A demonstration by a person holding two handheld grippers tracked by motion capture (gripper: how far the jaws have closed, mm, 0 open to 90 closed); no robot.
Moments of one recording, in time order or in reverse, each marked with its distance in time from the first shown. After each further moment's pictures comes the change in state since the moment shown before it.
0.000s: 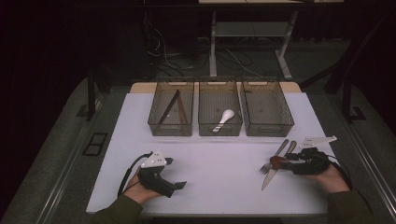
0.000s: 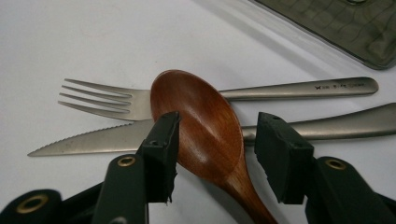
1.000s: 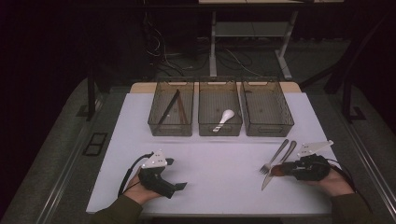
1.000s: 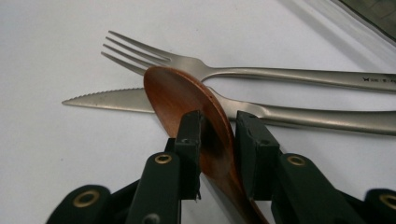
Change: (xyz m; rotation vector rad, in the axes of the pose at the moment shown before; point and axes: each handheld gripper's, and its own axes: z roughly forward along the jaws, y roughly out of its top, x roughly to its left) left arm -0.002 0.000 0.001 0.002 -0.015 0.011; right arm 0.011 -0.006 -0.004 0.072 0.064 -0.138
